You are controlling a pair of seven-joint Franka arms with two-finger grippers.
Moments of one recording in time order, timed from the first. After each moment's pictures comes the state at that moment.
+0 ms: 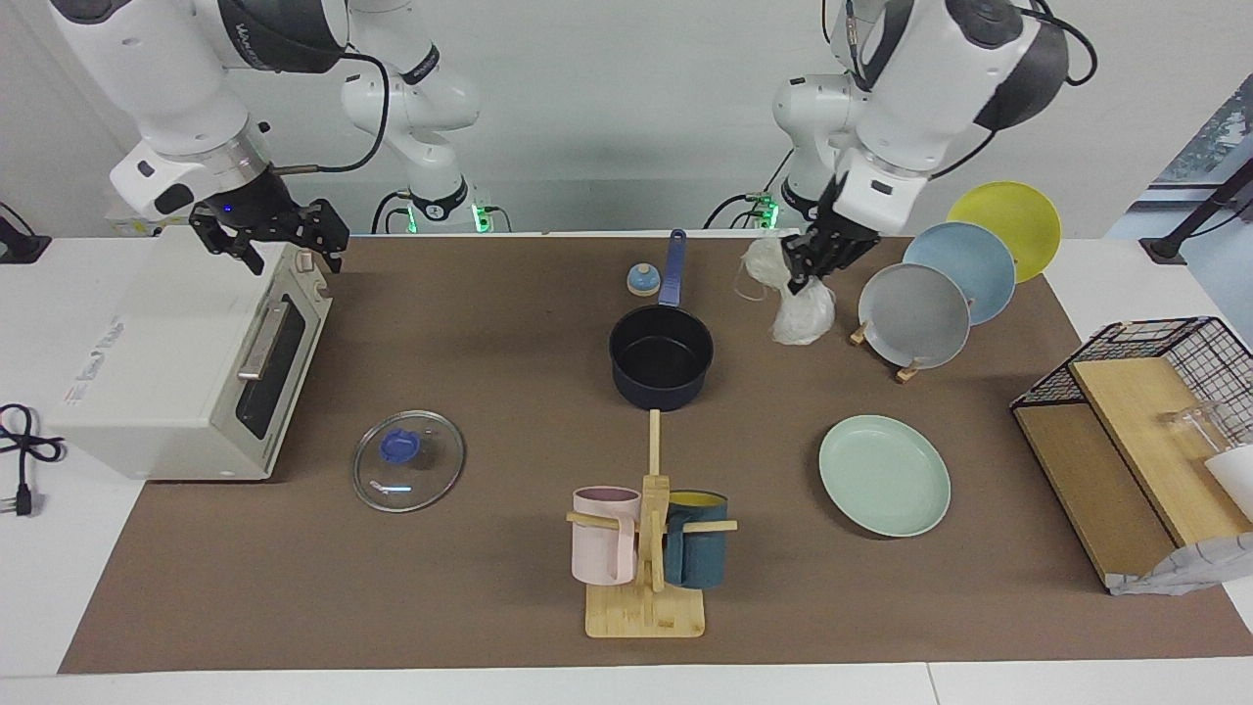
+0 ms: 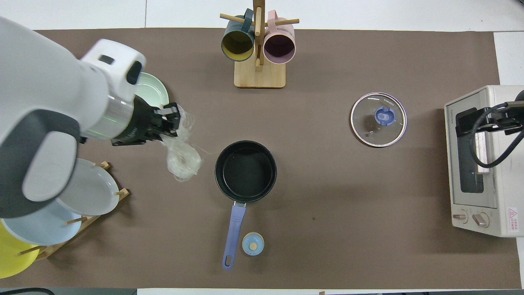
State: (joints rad) left arm -0.14 0.04 -0.33 -1.61 -0.16 1.68 -0.71; right arm 0.03 0.01 -0.06 -1.56 -0.01 1.49 -0.04
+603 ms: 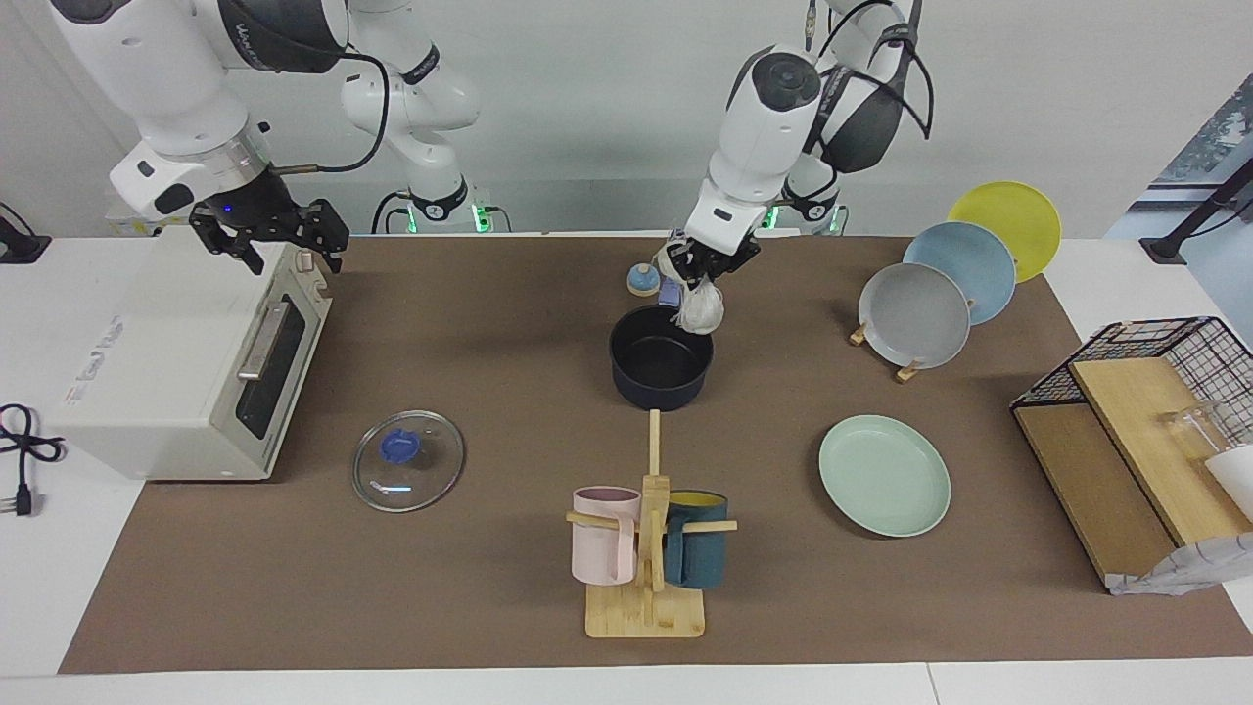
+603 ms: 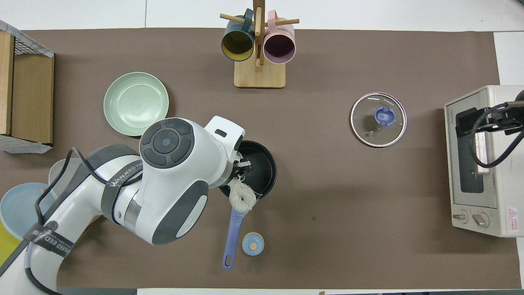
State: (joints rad) left arm -0.33 0.08 -0.33 -1.93 -0.16 2.00 -0.80; right arm 0.03 0.01 -0.06 -1.56 -0.01 1.49 -0.04
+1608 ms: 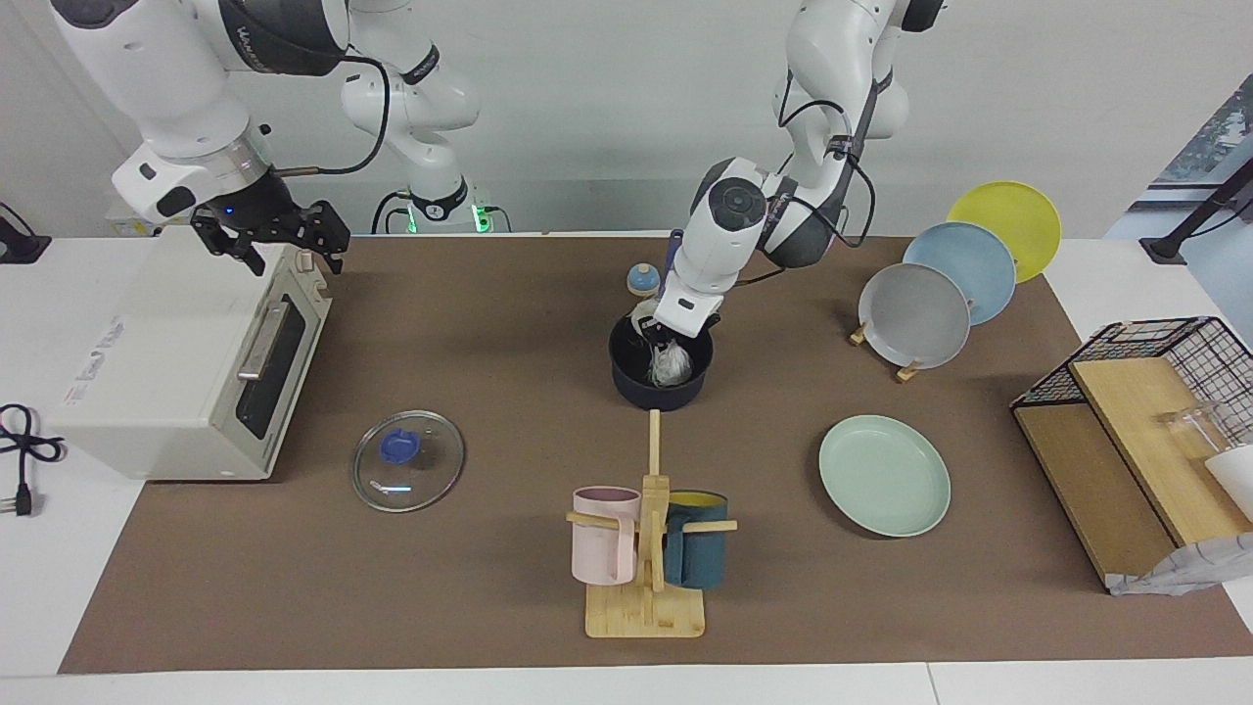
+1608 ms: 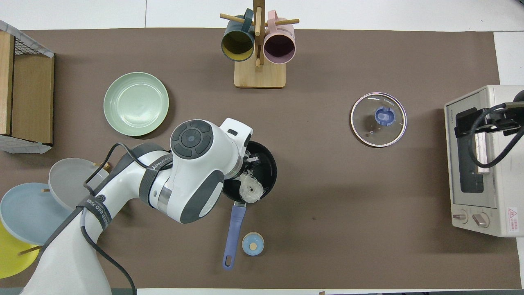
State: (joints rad) left arm -0.35 0.22 -0.33 -1.98 -0.16 2.19 -0.80; right arm 0.03 0.01 -0.06 -1.58 -0.01 1.50 -0.04
